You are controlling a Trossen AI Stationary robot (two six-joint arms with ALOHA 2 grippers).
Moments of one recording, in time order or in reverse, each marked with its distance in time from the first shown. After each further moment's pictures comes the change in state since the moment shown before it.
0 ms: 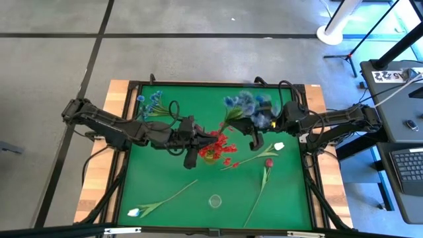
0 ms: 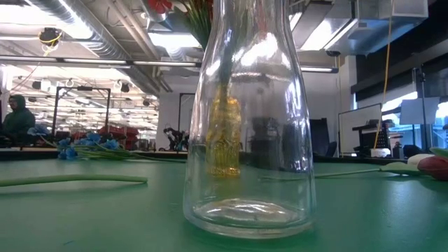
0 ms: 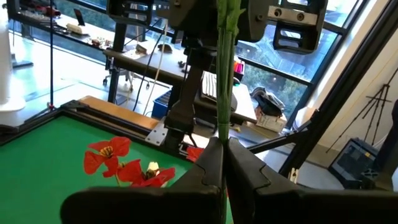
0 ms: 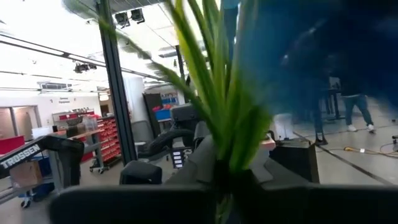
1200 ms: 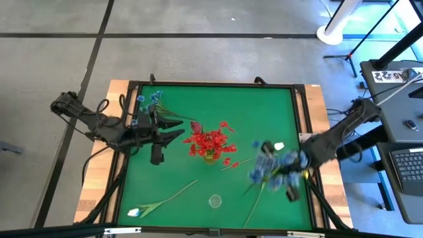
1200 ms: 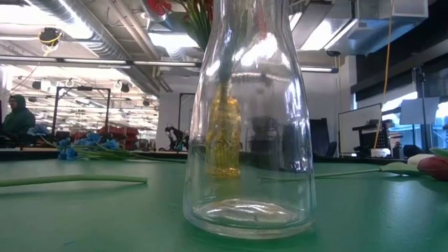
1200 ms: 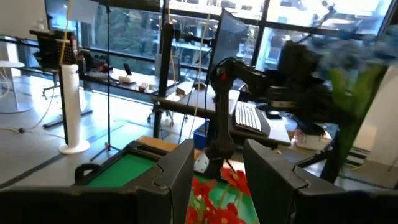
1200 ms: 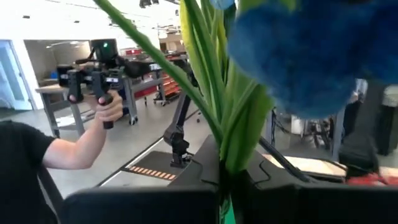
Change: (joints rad) left arm -0.229 -0.312 0.001 -0.229 -0.412 0.212; right arm 0.559 -0.108 0.000 -0.342 0.252 -0.095
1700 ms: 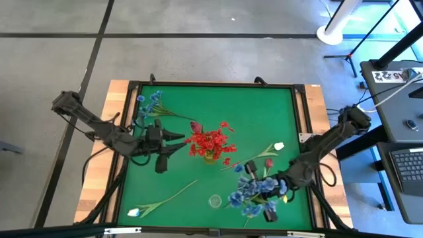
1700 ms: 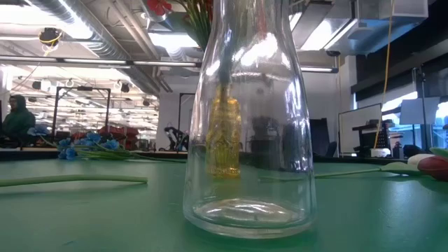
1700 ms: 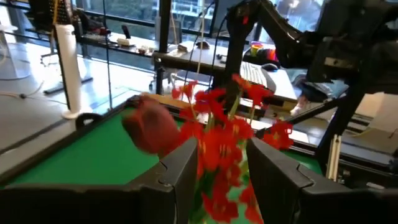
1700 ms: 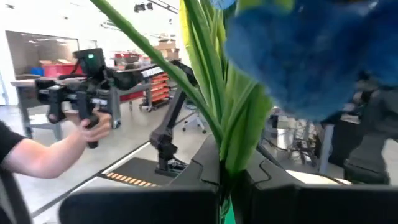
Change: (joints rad) left arm -0.032 -0.036 -0.289 0.088 0.006 -0.132; right arm 0.038 0.297 -0.001 0.356 0.075 -0.113
